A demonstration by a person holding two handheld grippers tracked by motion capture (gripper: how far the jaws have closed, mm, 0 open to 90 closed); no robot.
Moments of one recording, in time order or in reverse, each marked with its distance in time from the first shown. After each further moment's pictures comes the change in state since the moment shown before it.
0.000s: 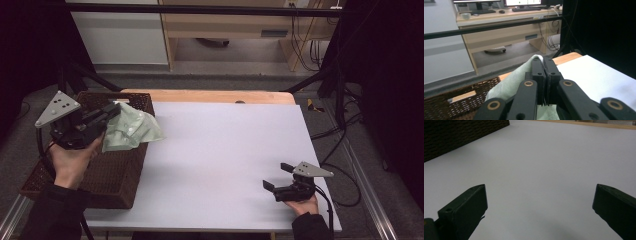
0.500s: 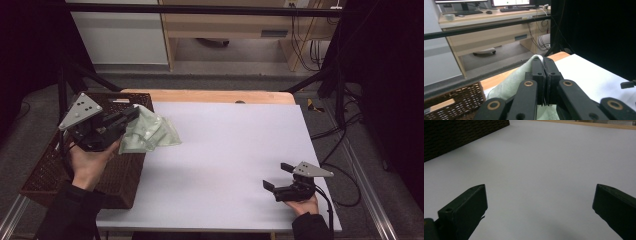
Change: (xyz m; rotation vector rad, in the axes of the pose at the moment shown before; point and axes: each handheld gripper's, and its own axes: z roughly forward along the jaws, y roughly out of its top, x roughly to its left) left arm -0.029 -0.002 0.020 0.008 -0.076 0.021; right arm 0.000 0.000 0.000 0.000 0.000 -0.001
